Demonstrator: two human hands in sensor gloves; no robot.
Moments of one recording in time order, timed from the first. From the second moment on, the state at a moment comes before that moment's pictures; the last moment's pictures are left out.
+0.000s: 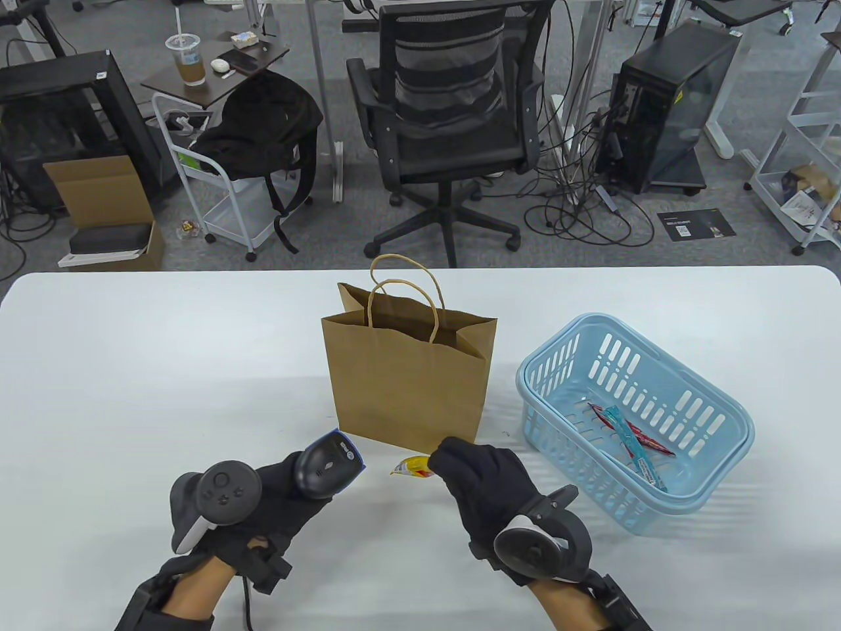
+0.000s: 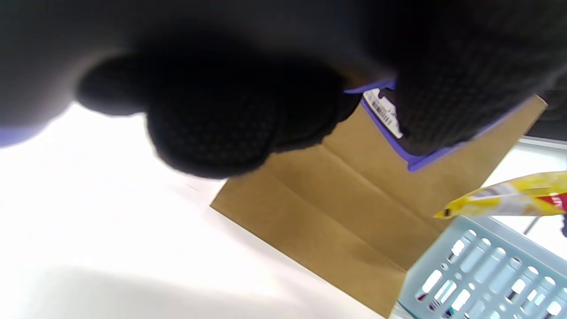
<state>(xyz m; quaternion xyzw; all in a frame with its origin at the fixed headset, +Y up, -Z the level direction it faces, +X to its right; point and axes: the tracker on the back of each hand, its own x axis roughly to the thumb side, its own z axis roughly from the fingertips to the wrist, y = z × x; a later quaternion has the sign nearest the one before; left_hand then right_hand) -0.273 -0.711 -0.315 0.03 -0.14 0.29 0.95 0.085 -0.668 -0.263 0.24 -0.33 0.88 0.25</state>
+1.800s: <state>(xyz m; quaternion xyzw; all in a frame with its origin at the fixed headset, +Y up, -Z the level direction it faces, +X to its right) -0.277 -0.702 -0.310 0.05 -0.15 0.33 0.93 0.100 -0.515 -0.301 0.04 -0.41 0.89 0.20</state>
